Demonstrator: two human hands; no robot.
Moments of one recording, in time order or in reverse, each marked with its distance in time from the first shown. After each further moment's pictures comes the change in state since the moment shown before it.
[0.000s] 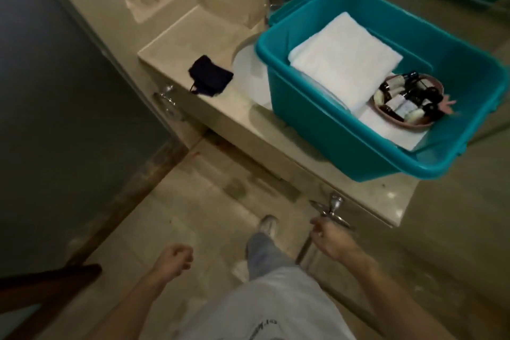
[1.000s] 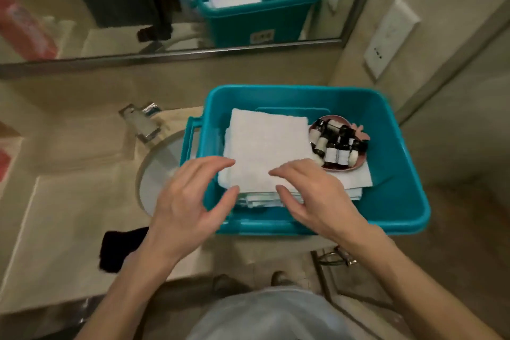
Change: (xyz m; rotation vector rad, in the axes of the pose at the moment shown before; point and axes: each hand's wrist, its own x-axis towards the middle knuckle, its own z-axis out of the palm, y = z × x) left_hand -0.010 0.549 -0.042 0.604 -0.273 1.781; right_hand 0.013 -0.201 -0.253 -0.016 1.033 -0.168
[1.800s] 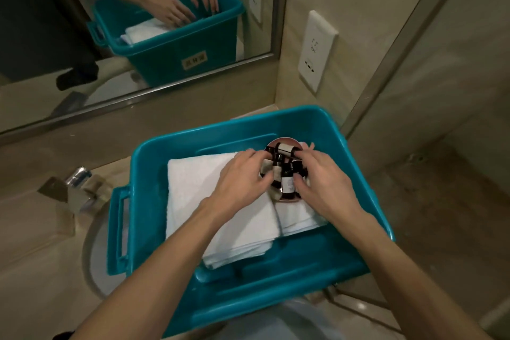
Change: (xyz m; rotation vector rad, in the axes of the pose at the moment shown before) left_hand 0.192 0.028 0.183 0.150 -0.442 0.052; right_hand 0.017 0.140 -0.019 -0.062 0.141 0.582
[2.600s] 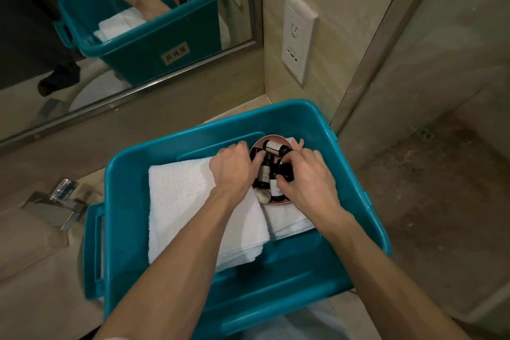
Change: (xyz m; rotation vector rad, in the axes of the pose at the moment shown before) left_hand 0.061 0.006 0.041 0.257 0.110 -0.349; right_hand 0.018 0.011 0.024 0.016 -0.018 0.166
